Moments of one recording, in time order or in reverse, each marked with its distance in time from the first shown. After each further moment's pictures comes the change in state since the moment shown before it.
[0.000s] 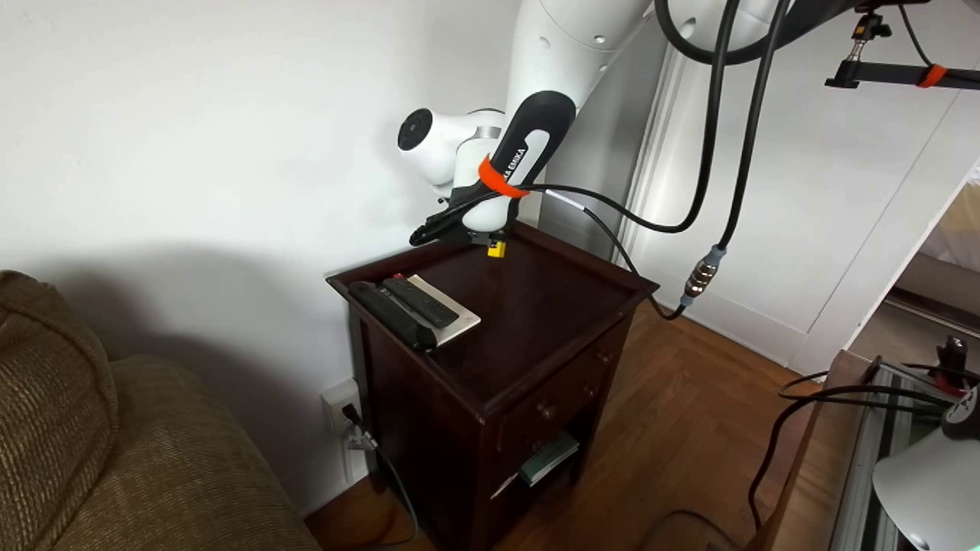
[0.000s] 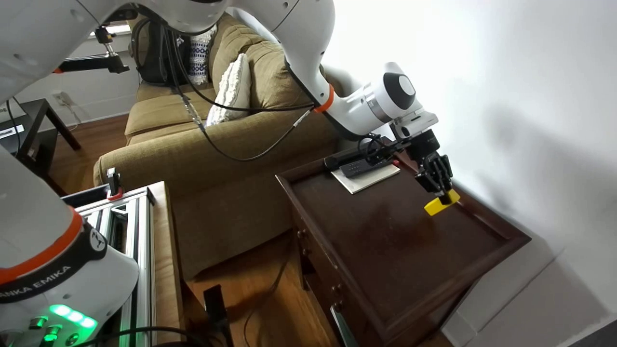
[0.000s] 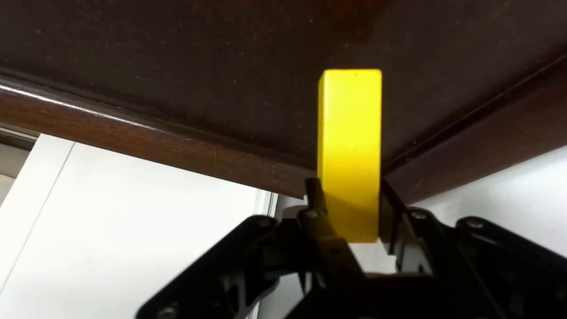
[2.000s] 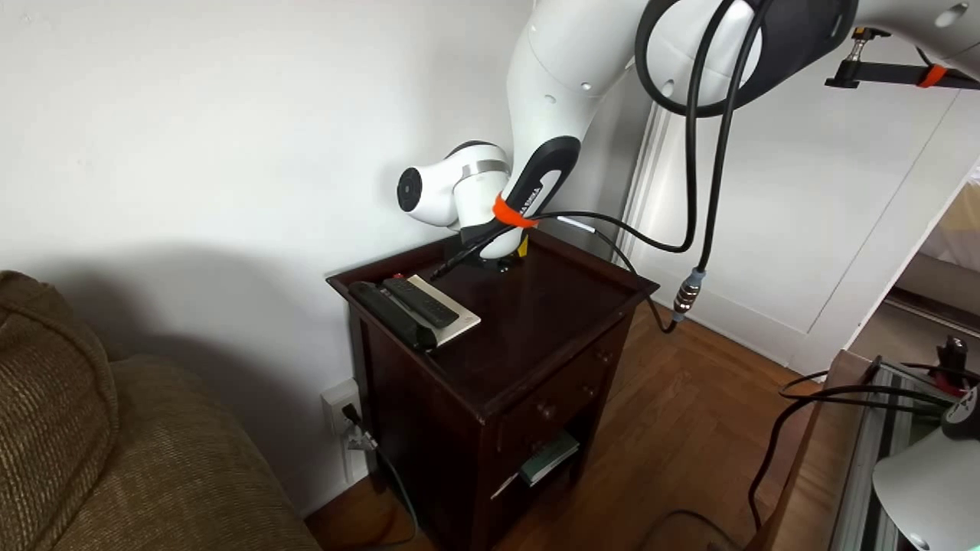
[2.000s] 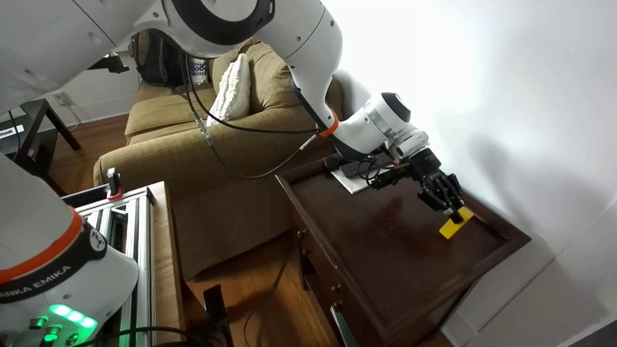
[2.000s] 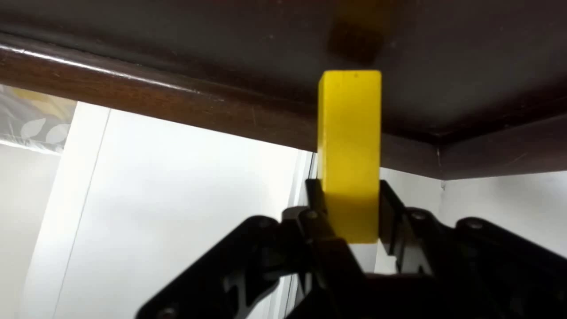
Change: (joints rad) arm -0.082 0.115 0.105 0.135 -0.332 -0.266 0.287
